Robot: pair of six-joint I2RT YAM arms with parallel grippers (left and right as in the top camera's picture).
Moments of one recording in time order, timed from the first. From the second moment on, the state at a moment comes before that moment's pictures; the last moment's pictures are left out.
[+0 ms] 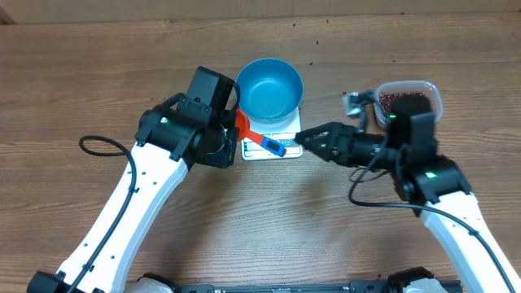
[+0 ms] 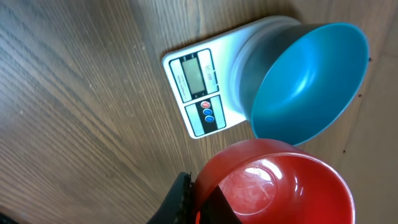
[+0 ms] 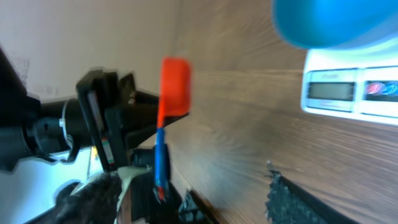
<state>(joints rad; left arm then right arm) -0.43 1.47 1.42 -1.09 0.08 -1.80 0.25 1.18 0.90 -0.34 -0.90 0.70</state>
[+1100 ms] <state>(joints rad) -0.43 1.48 1.42 -1.09 0.20 -1.90 0.43 1.24 0.90 -0.15 -0.74 1.05</state>
